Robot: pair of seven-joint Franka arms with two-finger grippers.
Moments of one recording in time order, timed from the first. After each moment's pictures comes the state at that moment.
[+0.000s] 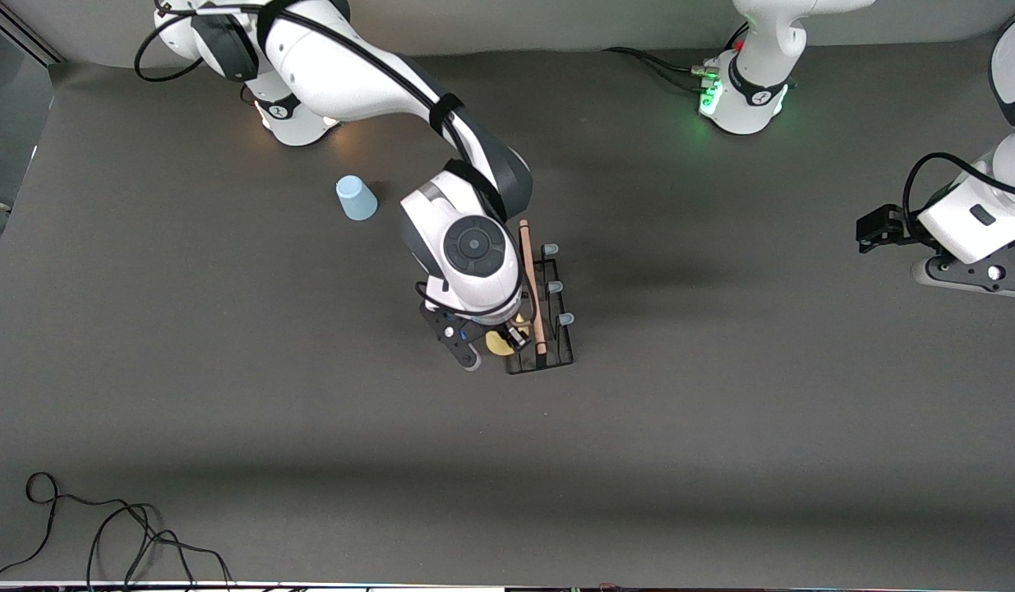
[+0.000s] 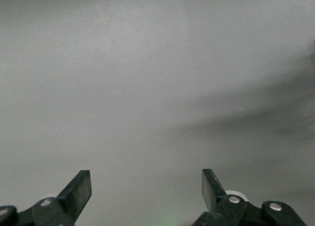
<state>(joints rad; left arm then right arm) 0.03 0.04 -0.09 -1.66 0.08 1.60 0.12 0.78 0.87 -0.15 -1.05 0.14 1.90 1.55</state>
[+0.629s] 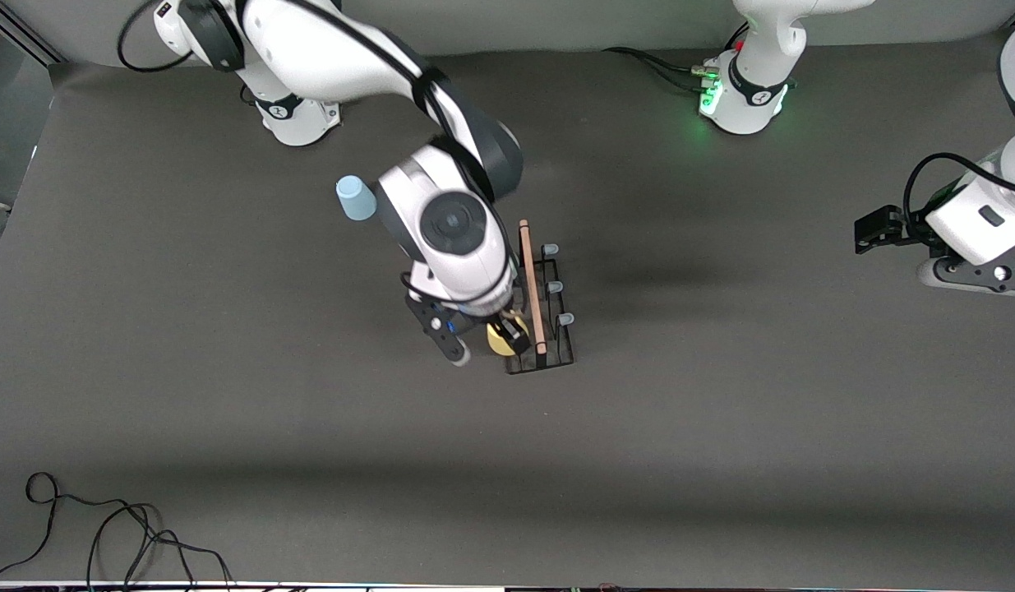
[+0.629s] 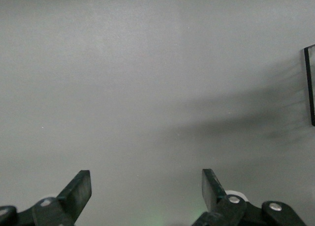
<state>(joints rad) 0.06 0.04 -0.09 -1.66 0.02 1.60 0.10 0.77 0.74 -0.16 -0.99 0.16 1.76 1.53</state>
